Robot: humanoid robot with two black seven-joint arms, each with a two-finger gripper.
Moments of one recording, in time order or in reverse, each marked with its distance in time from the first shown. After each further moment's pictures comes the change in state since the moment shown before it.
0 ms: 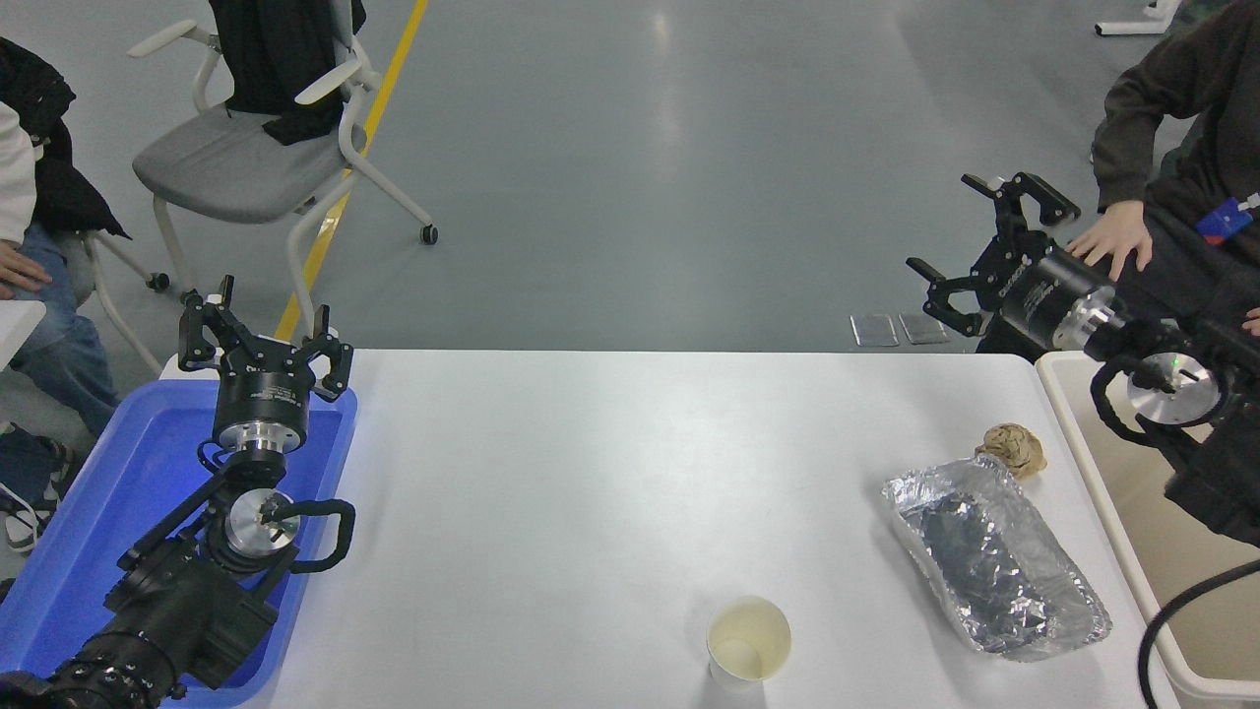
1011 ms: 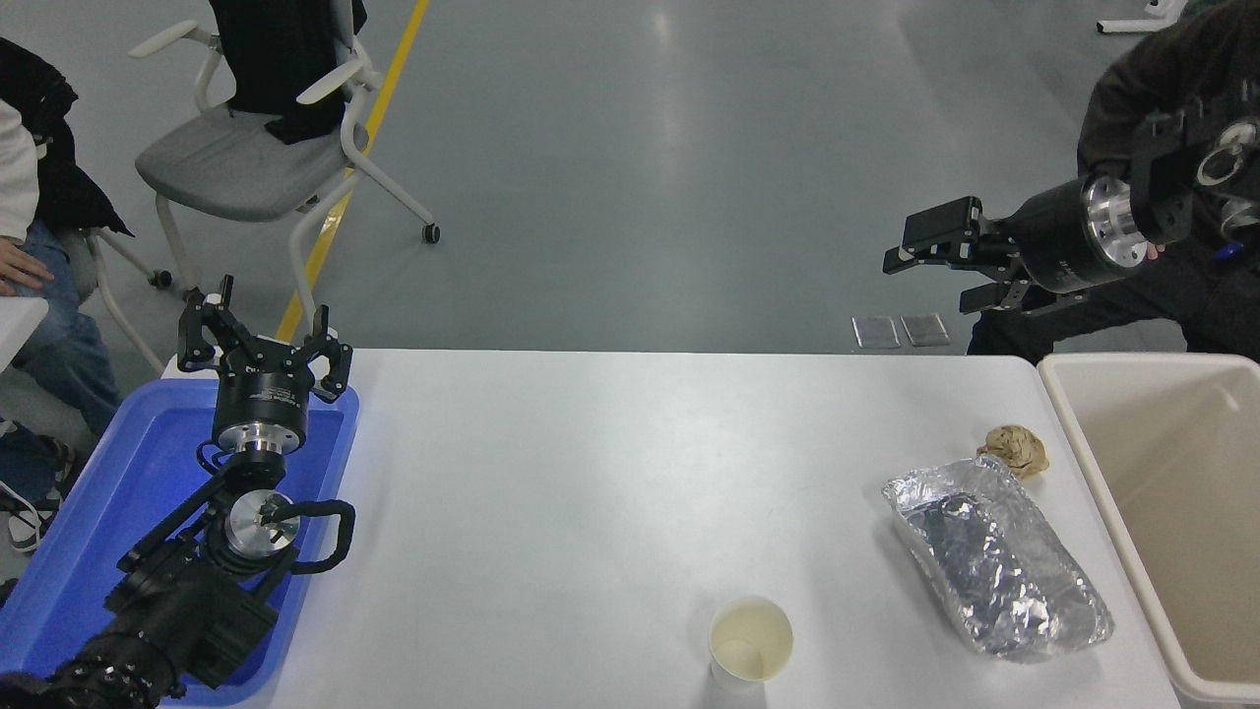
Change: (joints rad) left arm 0.000 0.000 0.000 0.000 0.000 0.000 0.001; right arm 0.919 -0.090 -1.300 0.637 -0.402 0.002 0.008
